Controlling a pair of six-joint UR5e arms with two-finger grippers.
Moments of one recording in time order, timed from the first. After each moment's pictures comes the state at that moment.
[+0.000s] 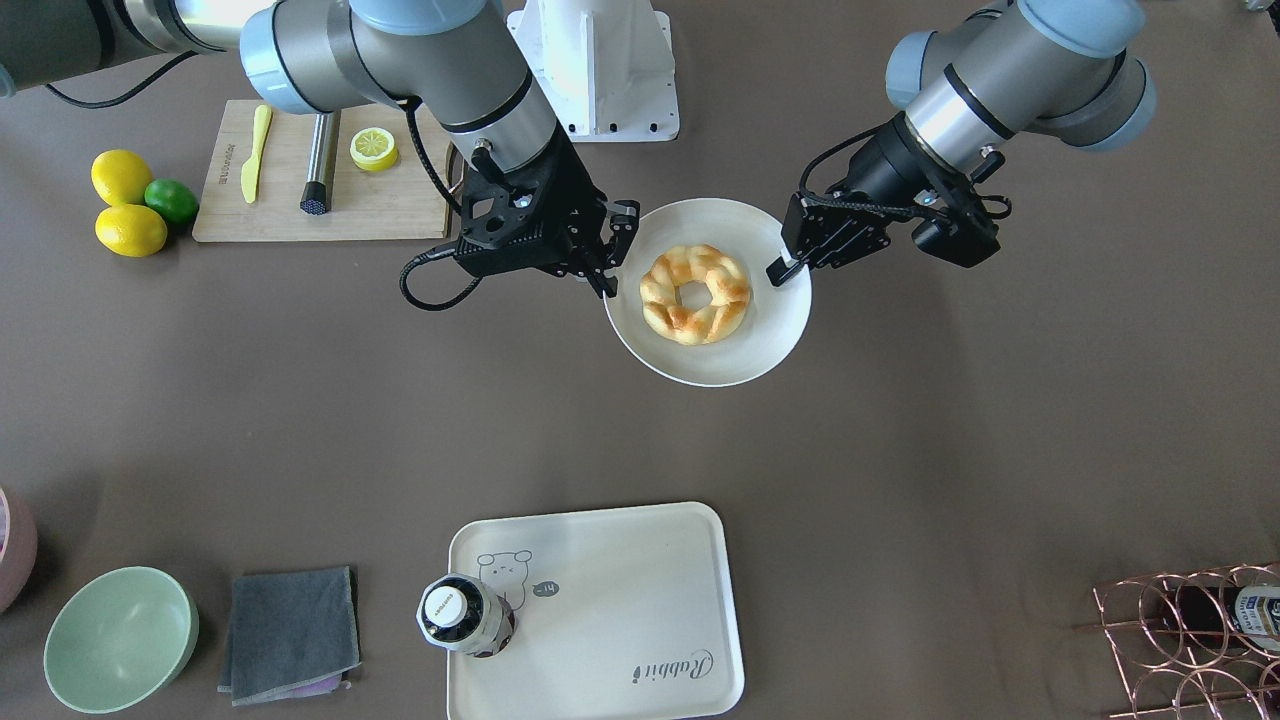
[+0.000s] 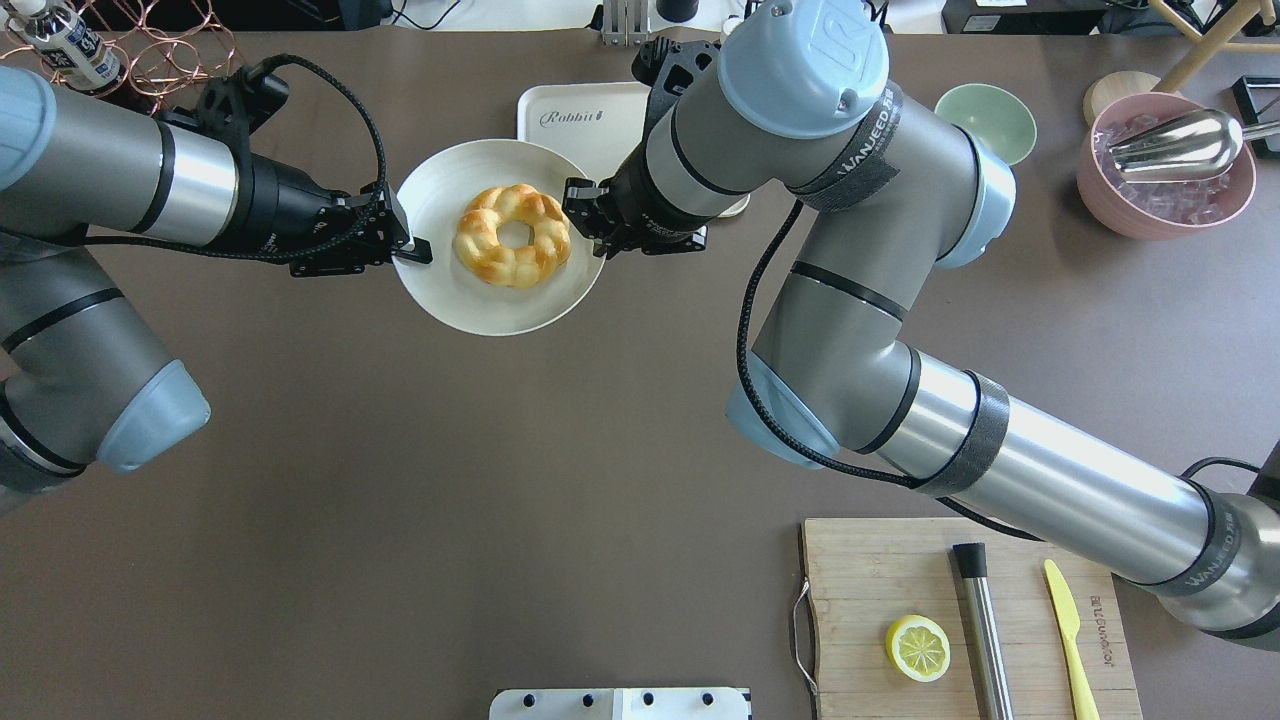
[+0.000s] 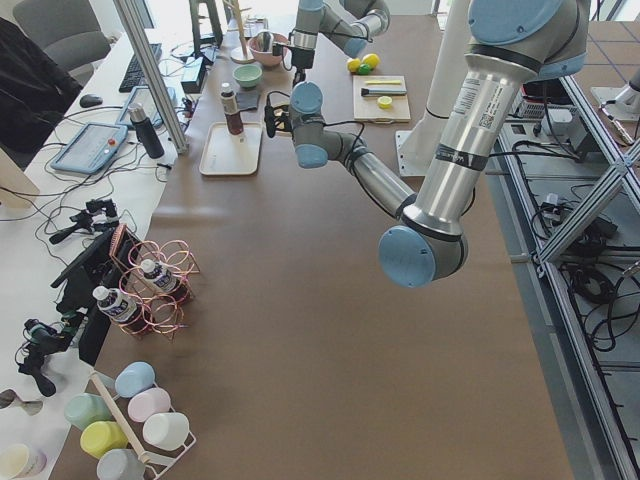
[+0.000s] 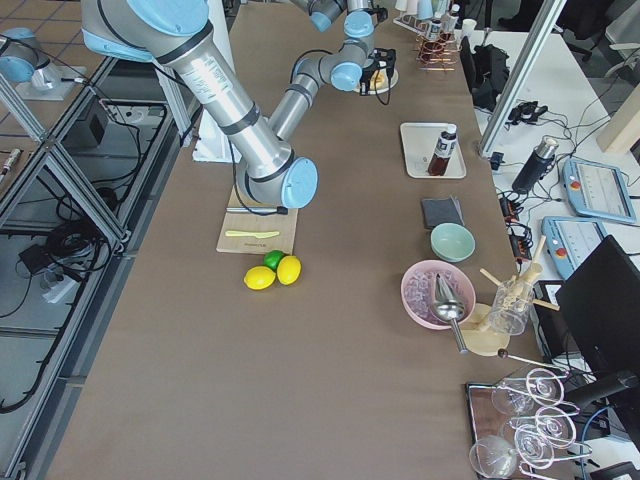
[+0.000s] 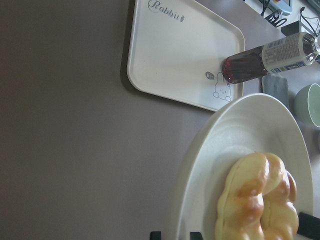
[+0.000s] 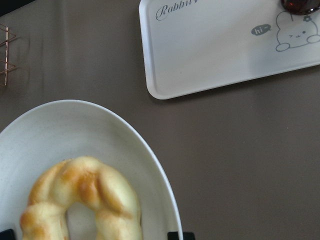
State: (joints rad) left arm -0.84 -1.94 -1.82 -2.30 -2.17 -1.54; right arm 0.67 -0.77 1.68 -1.35 2.00 1.37
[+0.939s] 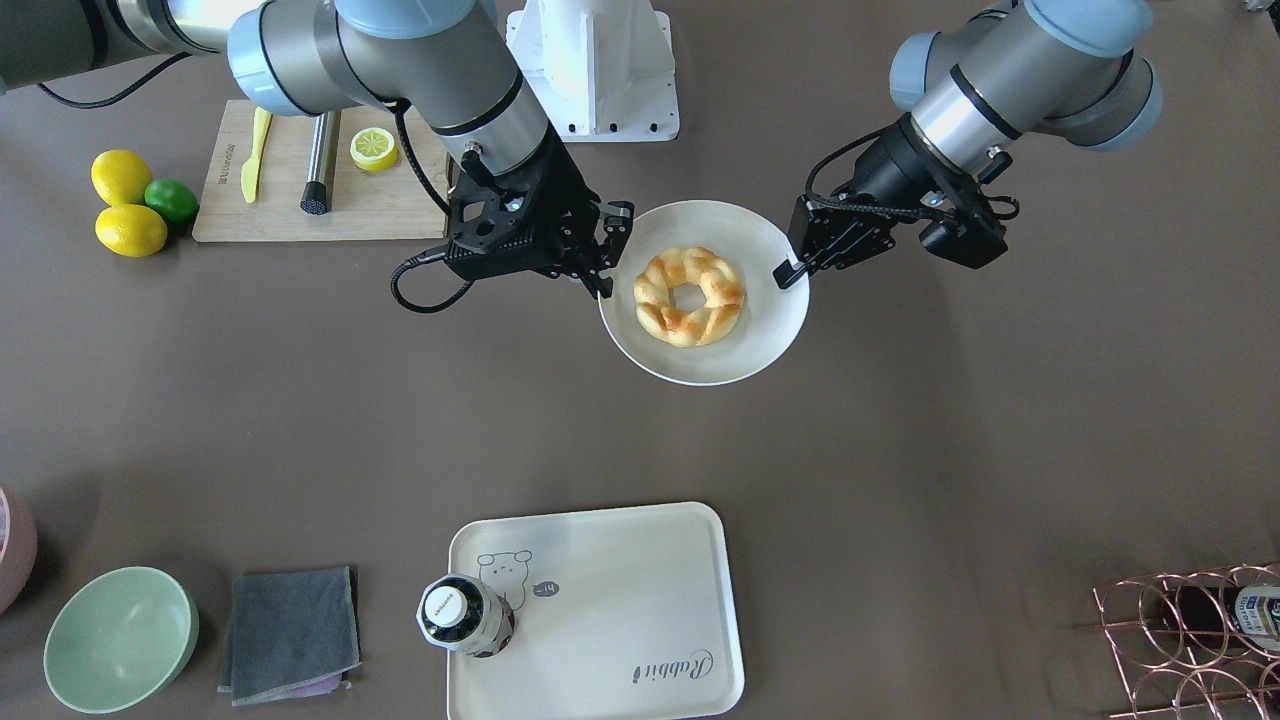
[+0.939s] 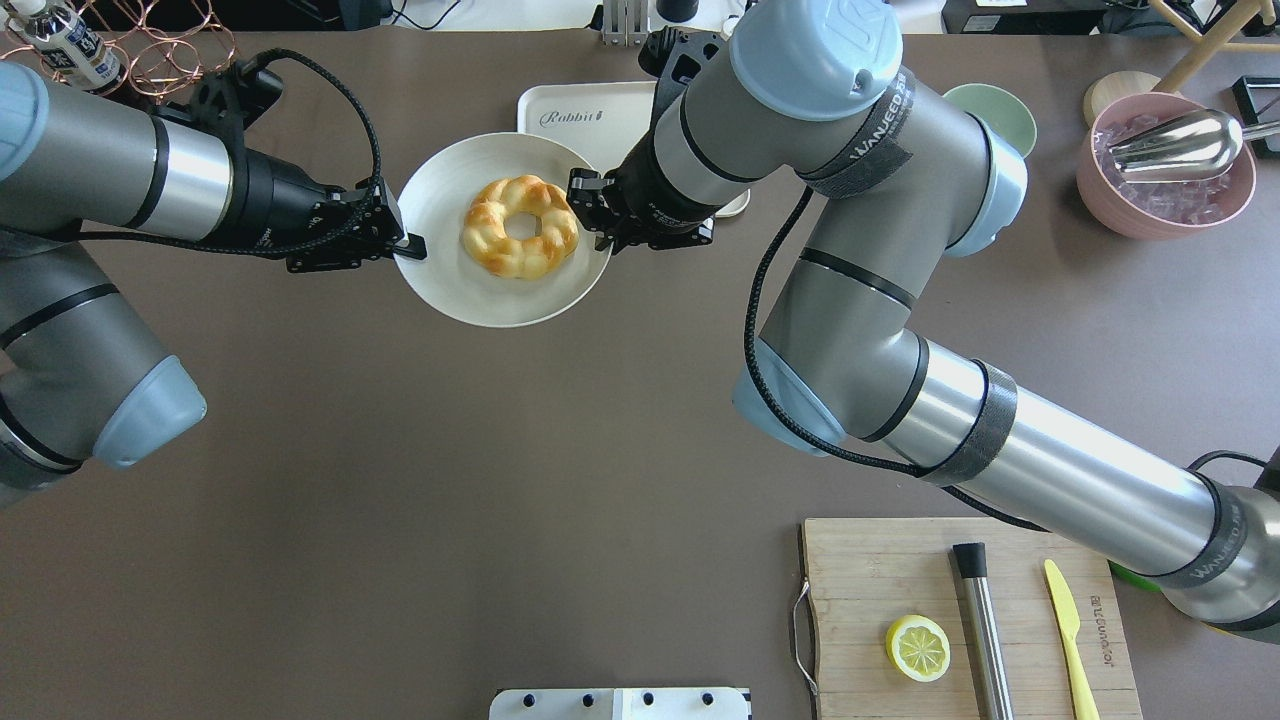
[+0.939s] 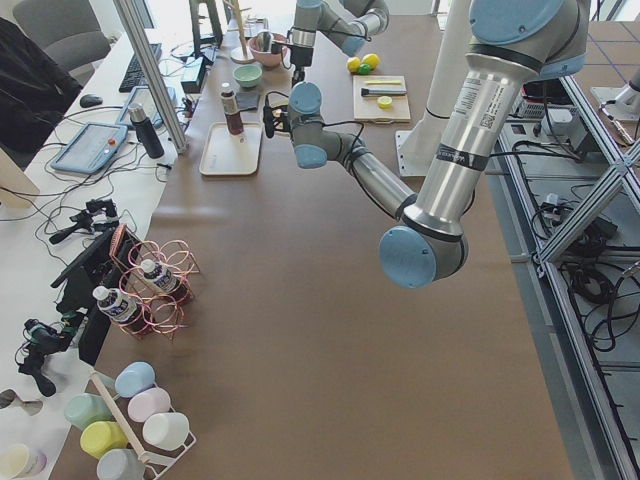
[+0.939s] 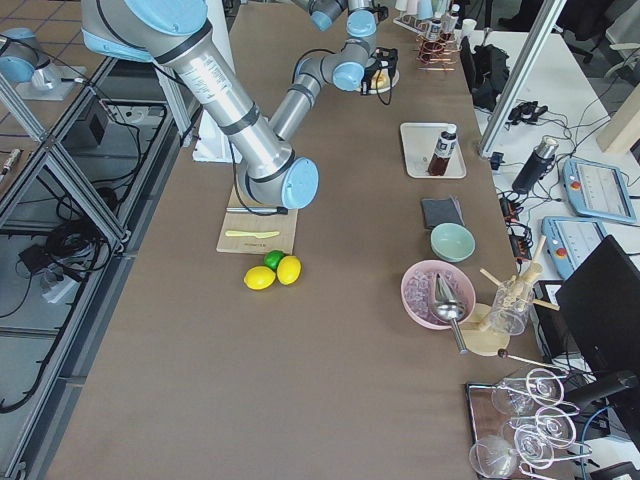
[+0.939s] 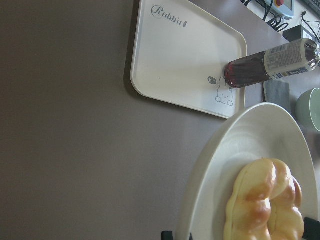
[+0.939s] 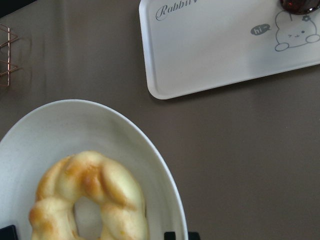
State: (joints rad) left arm -0.84 -1.94 -1.82 -2.30 -2.17 -1.55; right arm 0.68 -0.77 1.68 -1.35 2.03 1.37
